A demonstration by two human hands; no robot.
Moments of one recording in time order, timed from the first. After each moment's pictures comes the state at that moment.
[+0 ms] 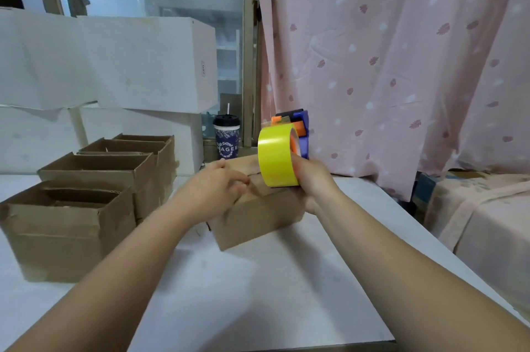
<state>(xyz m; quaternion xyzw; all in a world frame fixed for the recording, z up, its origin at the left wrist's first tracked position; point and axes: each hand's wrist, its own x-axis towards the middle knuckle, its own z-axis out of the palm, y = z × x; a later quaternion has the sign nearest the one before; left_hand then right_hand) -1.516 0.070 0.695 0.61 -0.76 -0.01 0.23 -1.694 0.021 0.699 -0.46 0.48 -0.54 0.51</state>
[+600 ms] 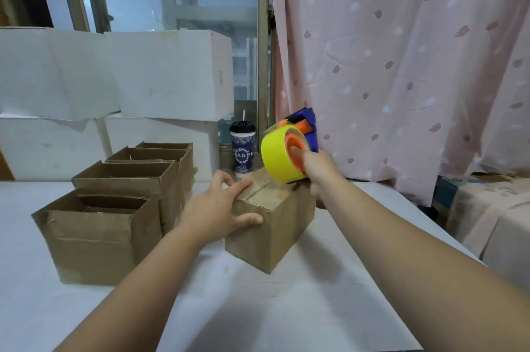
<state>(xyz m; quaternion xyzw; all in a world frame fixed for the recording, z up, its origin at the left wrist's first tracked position) -1.480 0.064 0.660 0.66 -0.73 0.03 0.20 -1.670 -0.005 0.714 -0.45 0.50 -0.56 0.48</state>
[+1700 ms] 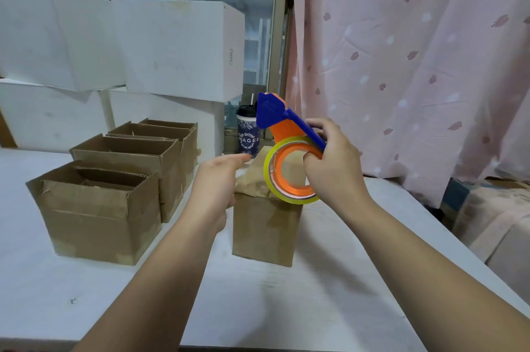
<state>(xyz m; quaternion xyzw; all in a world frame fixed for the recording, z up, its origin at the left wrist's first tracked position) -1.524 0.097 0.697 0.56 -0.37 -0.39 0.63 -1.685 0.054 0.714 -0.72 0.42 -0.53 0.16</state>
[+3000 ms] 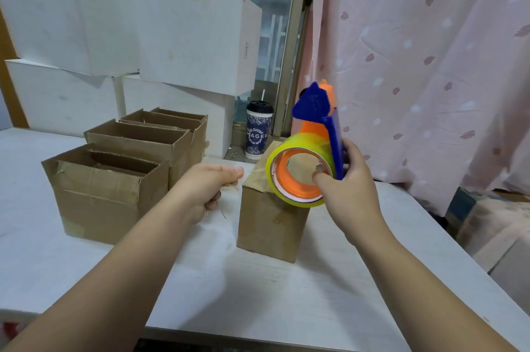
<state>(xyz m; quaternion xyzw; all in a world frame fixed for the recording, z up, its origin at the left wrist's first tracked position) -1.472 0.084 0.666 0.59 -0.42 -0.42 0.55 -1.687 0.083 0.695 -0.67 0.43 -0.55 0.25</state>
